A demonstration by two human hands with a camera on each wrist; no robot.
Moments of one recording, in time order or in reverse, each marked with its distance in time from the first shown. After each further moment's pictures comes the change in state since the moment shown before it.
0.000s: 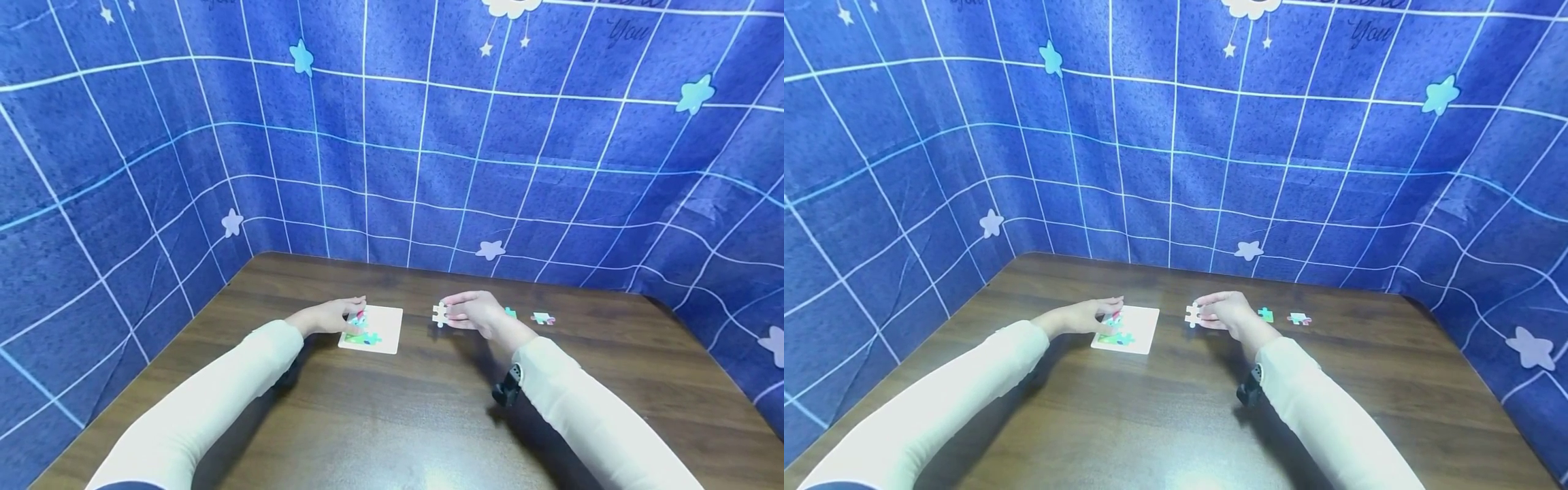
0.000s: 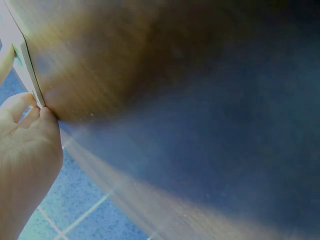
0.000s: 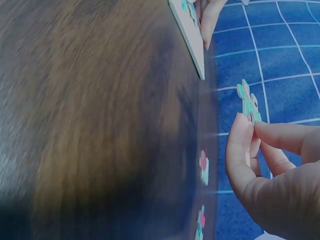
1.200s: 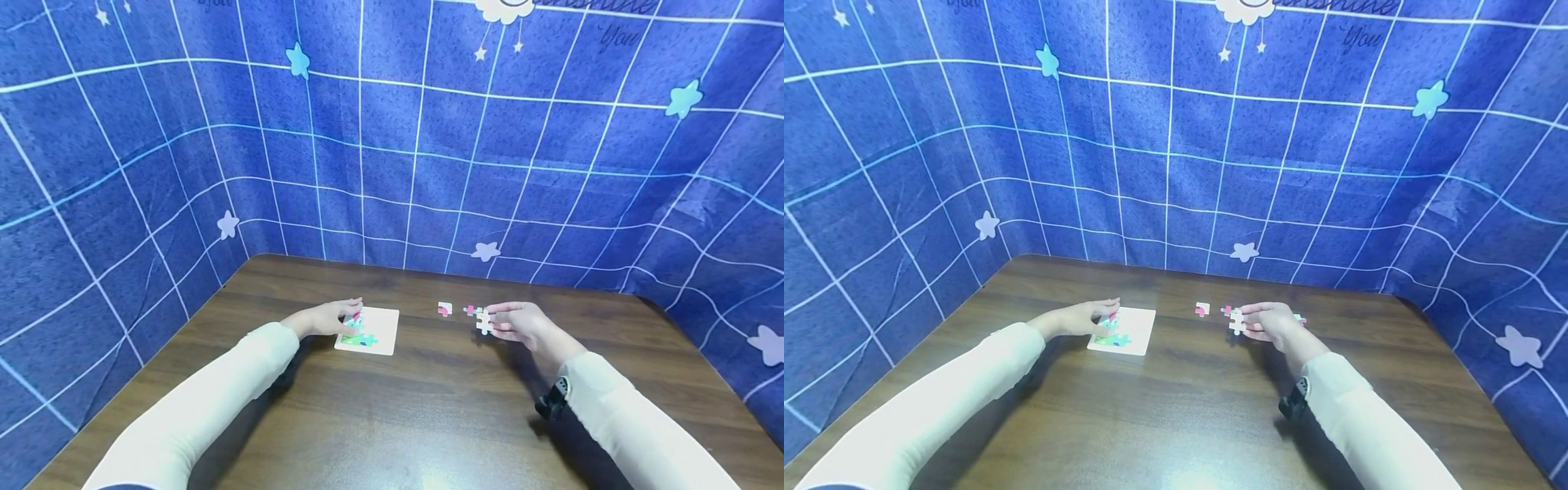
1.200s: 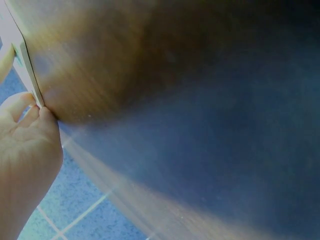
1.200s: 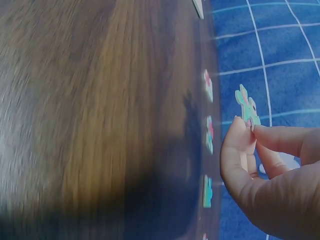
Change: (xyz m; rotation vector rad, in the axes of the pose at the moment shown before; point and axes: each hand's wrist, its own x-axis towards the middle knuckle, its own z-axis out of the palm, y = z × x) left_hand -0.002 0.000 -0.002 0.042 -0.013 0.032; right_hand -0.035 0.013 -0.075 -0.004 0.017 0.010
